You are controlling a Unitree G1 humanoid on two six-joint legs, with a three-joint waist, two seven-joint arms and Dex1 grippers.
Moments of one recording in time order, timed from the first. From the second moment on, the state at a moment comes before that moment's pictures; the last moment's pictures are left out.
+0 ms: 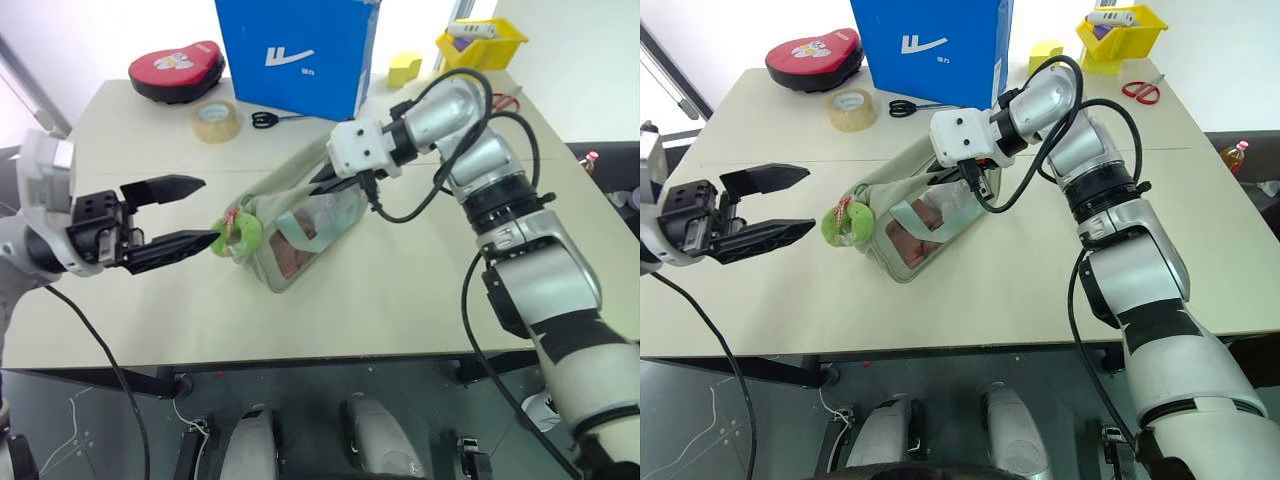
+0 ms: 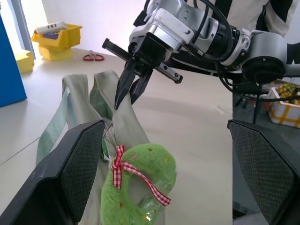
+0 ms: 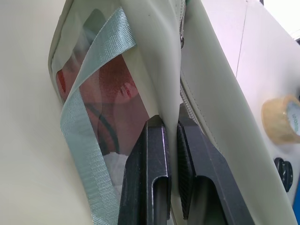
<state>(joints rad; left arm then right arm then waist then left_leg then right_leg) -0.29 0.94 0.46 -0.32 -1.01 0.69 -1.08 -1.33 -0.43 0.35 0.72 -0.05 -0.19 1.46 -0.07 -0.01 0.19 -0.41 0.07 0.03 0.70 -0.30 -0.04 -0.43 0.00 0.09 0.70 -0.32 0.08</state>
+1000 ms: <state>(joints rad) -0.37 0.92 0.37 -0.23 -0.95 0.64 -1.13 -1.15 -0.64 0.38 -0.33 0.12 1.24 1.18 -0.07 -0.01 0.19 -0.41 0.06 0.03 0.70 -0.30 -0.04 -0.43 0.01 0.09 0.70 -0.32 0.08</state>
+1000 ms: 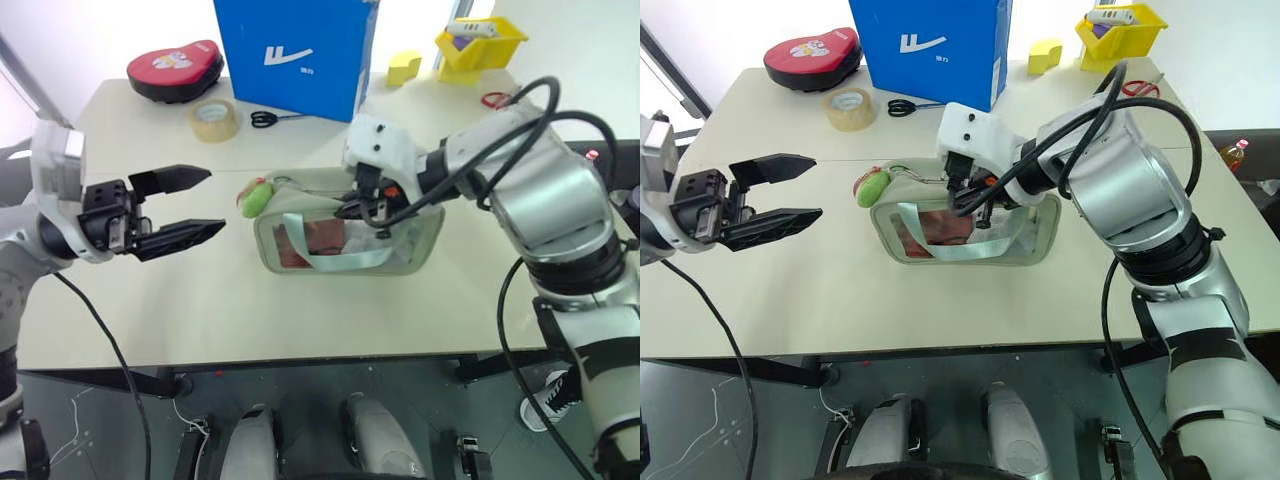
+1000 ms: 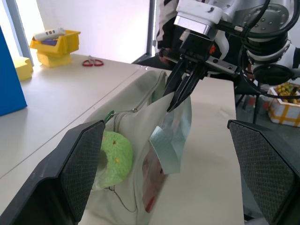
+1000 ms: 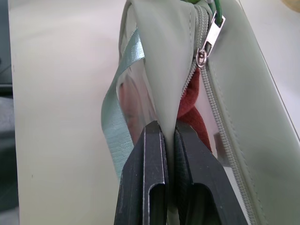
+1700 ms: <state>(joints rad) -0.36 0.93 0.37 -0.23 -0.90 0.65 -1.15 -1.08 -0.75 0.34 -0.35 0.27 1.09 1.11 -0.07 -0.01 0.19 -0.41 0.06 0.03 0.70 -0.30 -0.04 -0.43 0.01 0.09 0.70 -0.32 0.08</state>
